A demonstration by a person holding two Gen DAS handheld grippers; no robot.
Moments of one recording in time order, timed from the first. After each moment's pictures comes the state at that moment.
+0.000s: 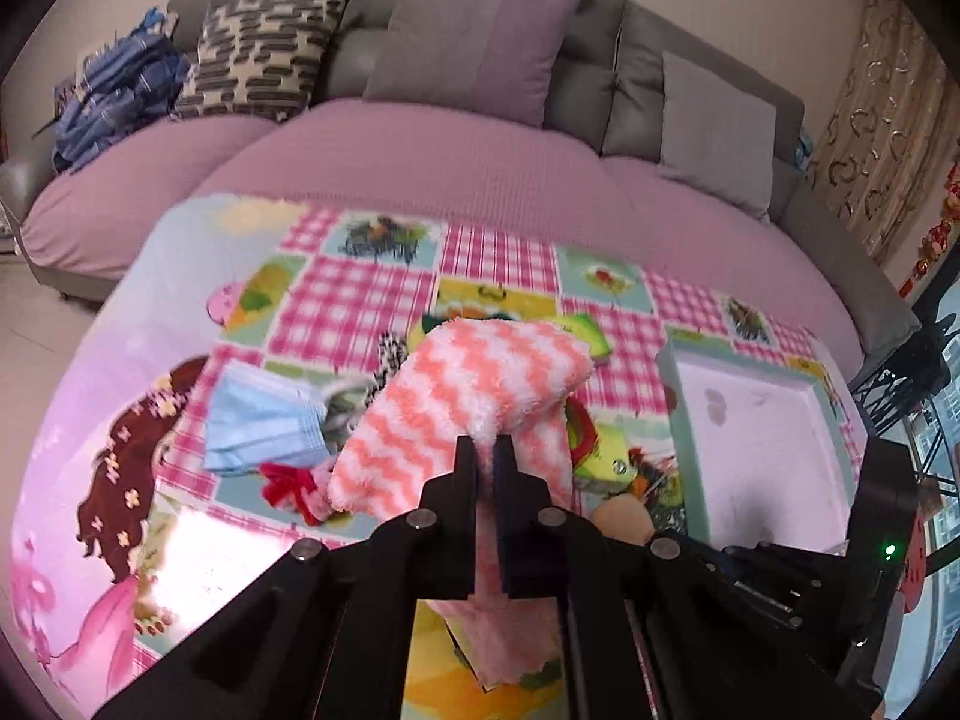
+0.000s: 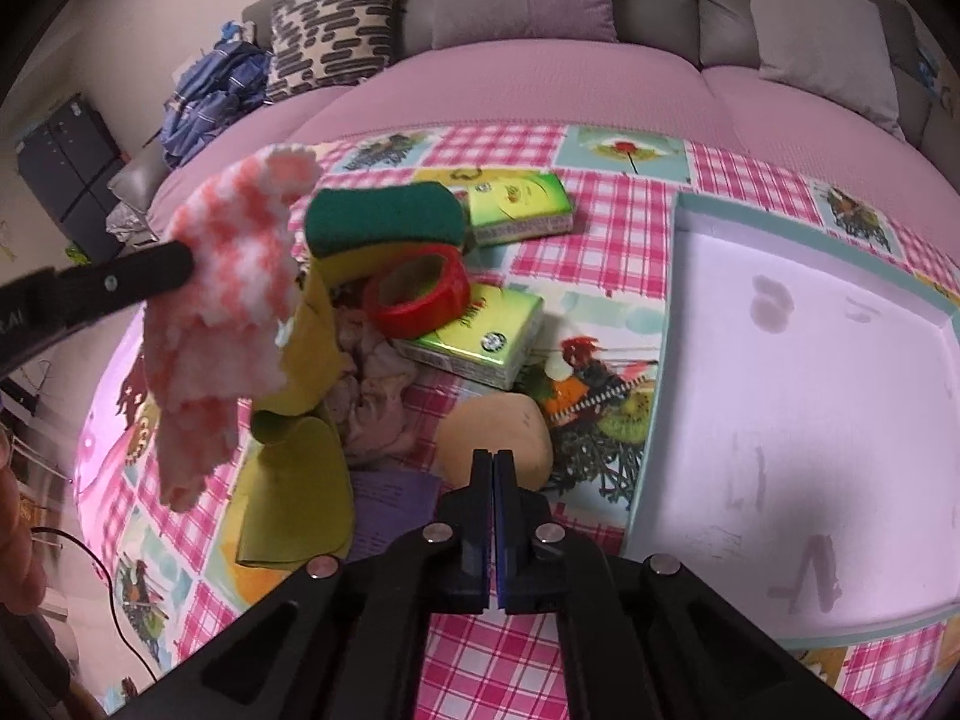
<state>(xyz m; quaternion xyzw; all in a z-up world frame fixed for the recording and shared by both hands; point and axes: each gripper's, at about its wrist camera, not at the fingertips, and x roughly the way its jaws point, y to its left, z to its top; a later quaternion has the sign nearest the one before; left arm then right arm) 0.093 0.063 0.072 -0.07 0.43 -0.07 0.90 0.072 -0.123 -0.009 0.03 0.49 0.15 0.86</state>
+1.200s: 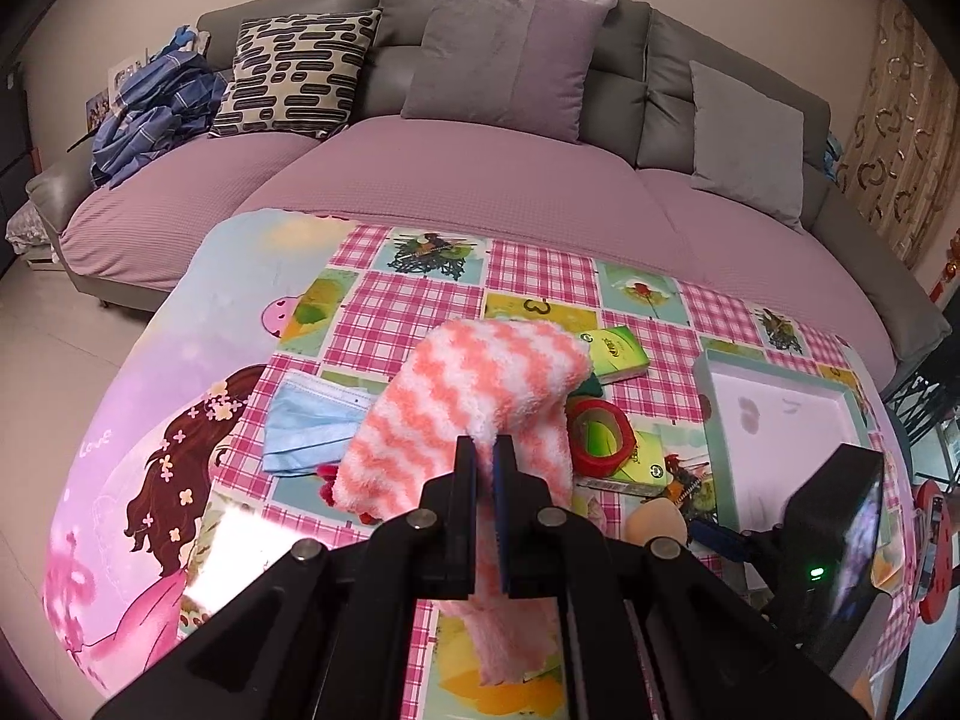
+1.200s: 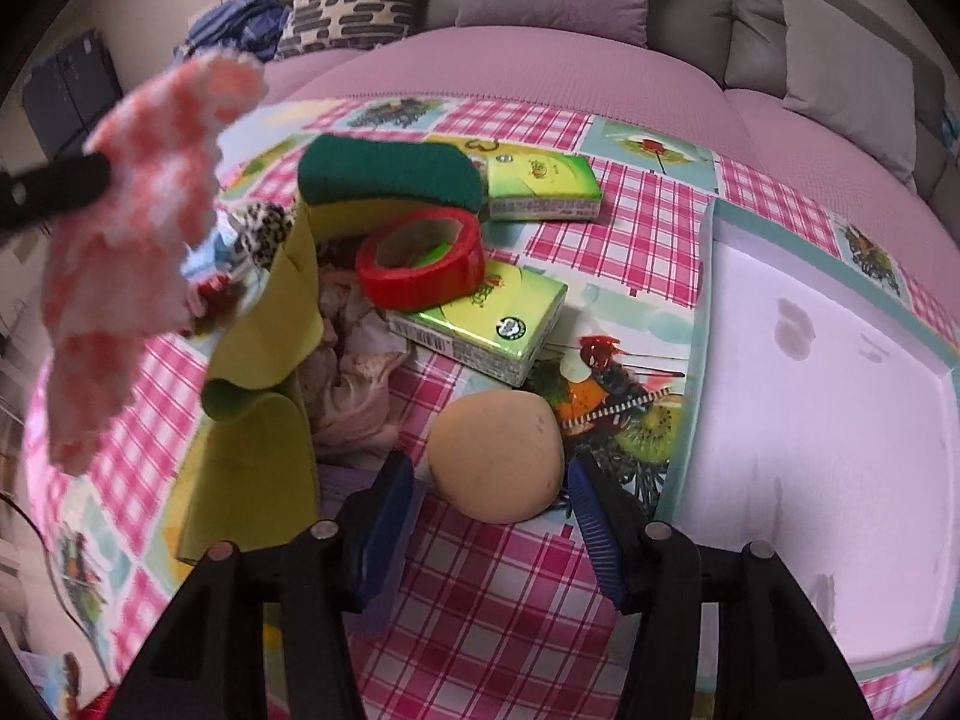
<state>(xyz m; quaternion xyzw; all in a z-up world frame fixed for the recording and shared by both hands) 0.085 0.072 0.079 -0.05 0.43 -0.02 0.90 0.084 -0.101 -0.030 -0.04 0.49 0.14 0.86</state>
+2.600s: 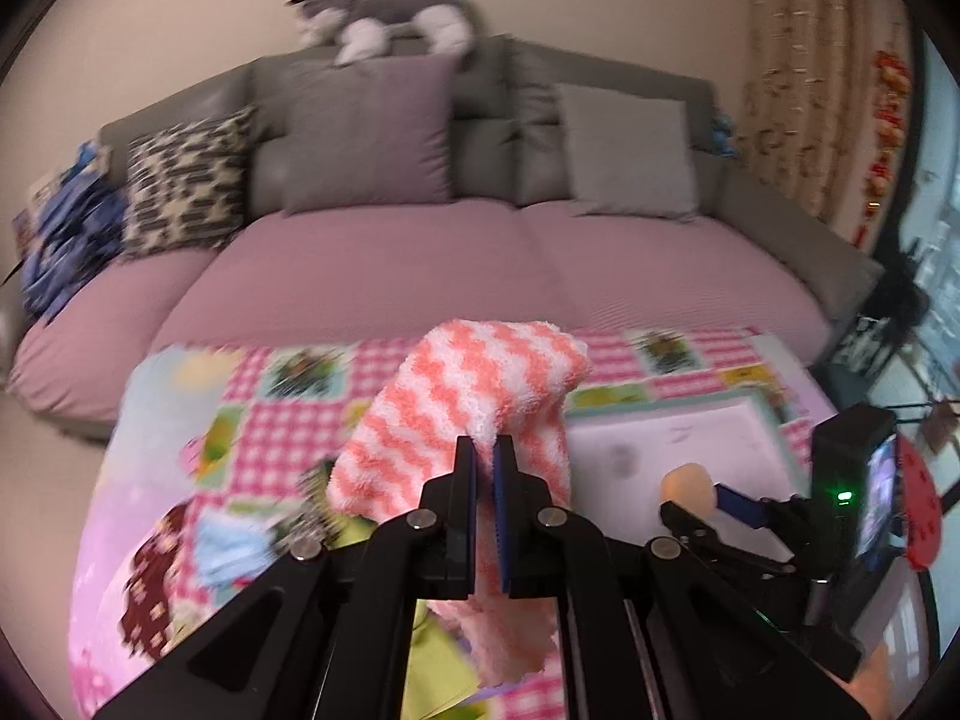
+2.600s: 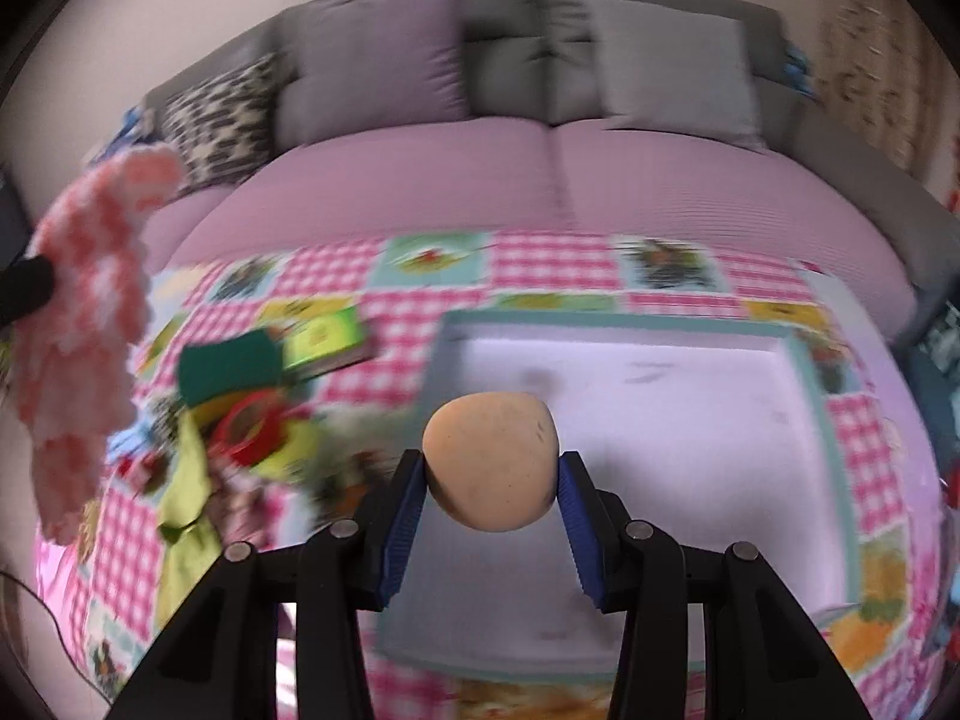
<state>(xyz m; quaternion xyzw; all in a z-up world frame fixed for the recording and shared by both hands) 0.097 -0.037 0.161 0.02 0.36 -0.14 0.92 0.082 -0.221 0.049 0.05 0.43 0.01 0.90</state>
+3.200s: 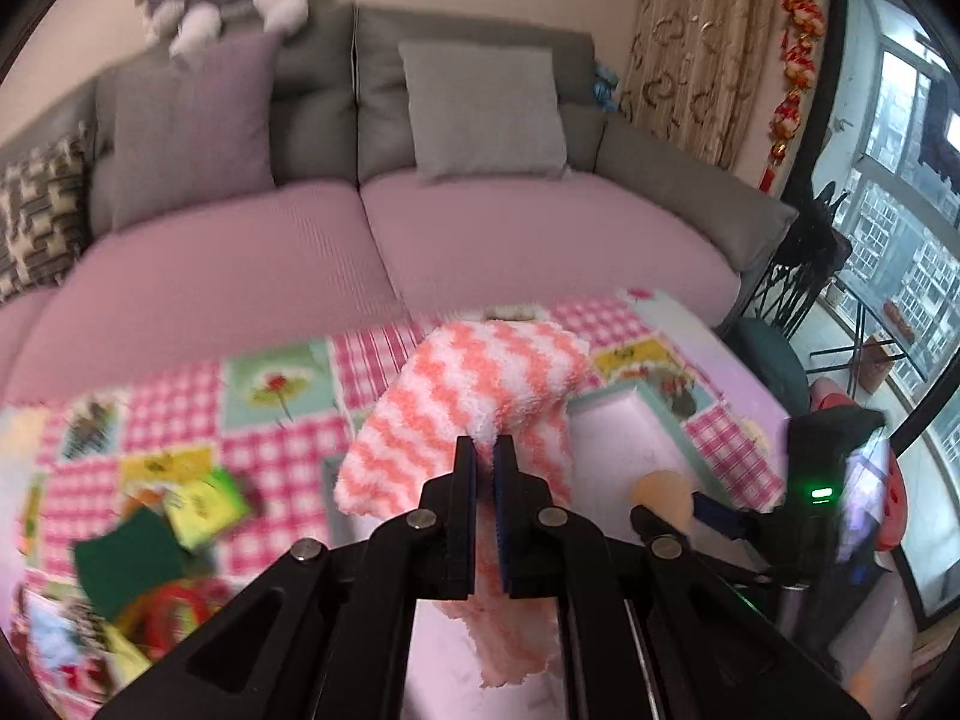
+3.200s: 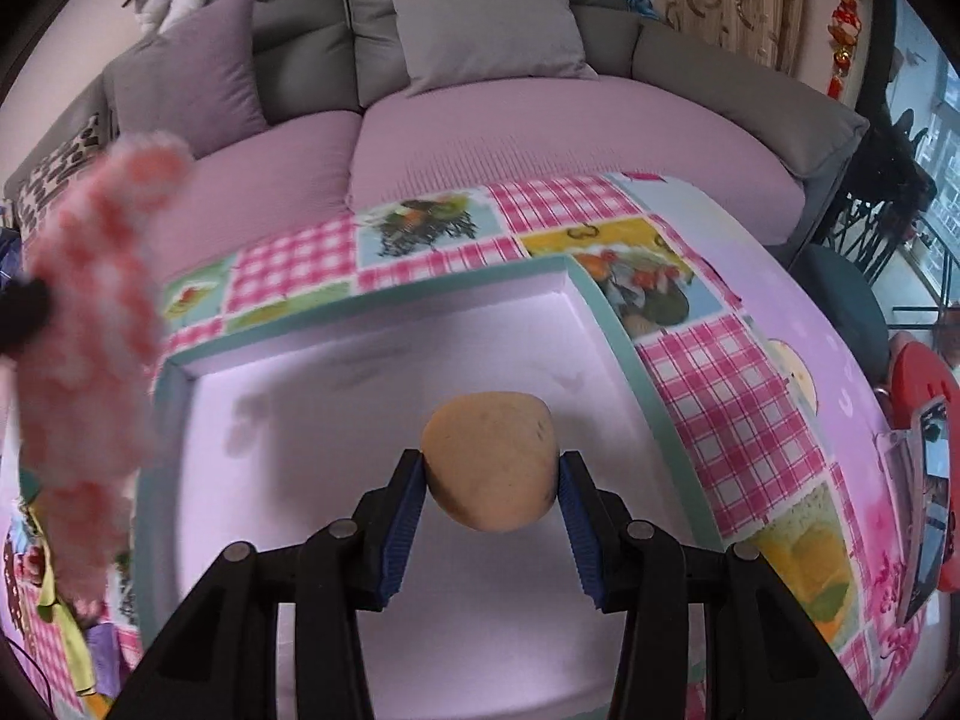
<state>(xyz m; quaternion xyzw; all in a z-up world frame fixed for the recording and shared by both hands) 0.156 -0.190 0.089 0.03 0.39 -0.26 0.88 0.094 -0.365 0.004 0.11 0.45 -0.15 0.87</state>
